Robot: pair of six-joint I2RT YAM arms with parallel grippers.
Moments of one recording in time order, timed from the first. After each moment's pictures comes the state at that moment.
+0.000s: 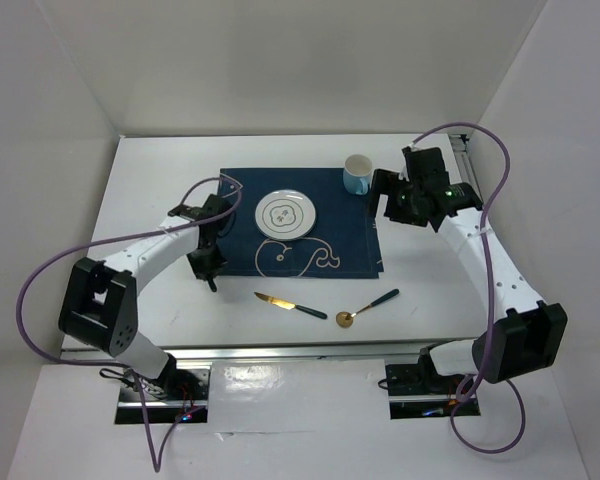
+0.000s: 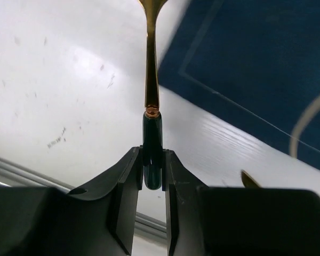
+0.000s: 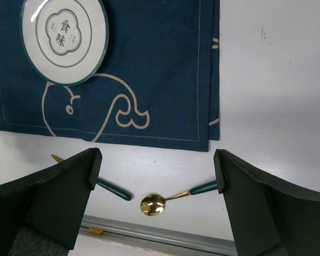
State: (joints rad) left arm -0.35 1.55 1.05 -0.97 -0.29 -0.90; right arm 0.24 1.33 1.31 -0.81 -0.04 0.39
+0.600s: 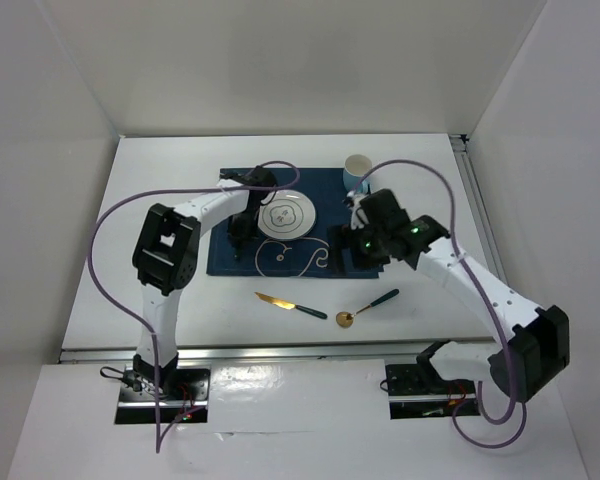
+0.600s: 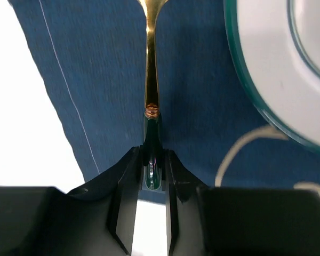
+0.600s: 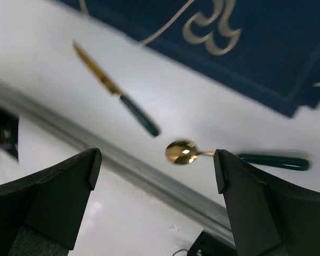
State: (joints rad) left arm -0.44 2.09 1.63 -0.98 -0.31 -0.40; right arm 0.48 1.23 1.11 -0.80 -0.21 0.31
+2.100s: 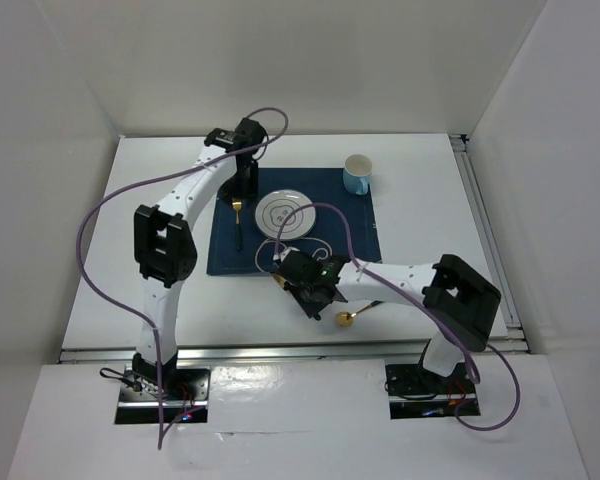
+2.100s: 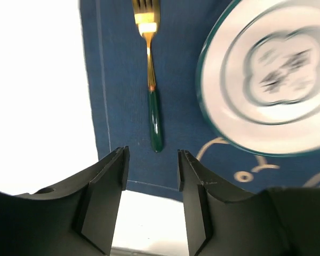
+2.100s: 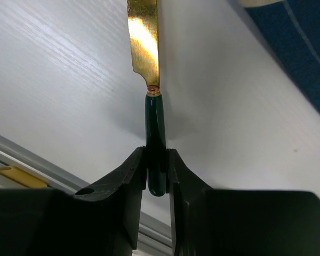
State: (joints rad) left arm -0.36 2.19 2.08 -1.21 -0.25 -0.40; right arm 1.04 1.66 0.98 -0.52 0.13 0.32
